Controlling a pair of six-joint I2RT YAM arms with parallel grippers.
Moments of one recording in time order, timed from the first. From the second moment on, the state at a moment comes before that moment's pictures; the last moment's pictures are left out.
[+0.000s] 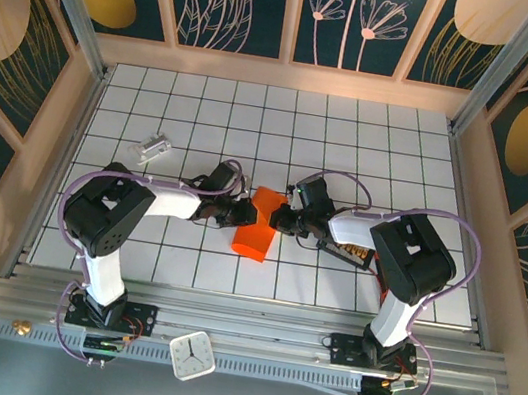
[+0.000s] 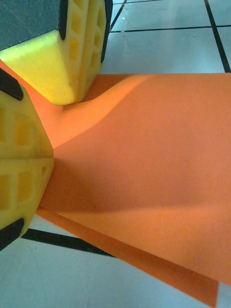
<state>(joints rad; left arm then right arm) -0.61 1.81 0.85 0.02 0.38 -0.77 0.62 1.79 0.80 0.06 -0.39 0.68</state>
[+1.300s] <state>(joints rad) -0.64 1.62 0.68 -0.04 0.43 -0.77 0.62 1.79 0.80 0.06 -0.39 0.67</state>
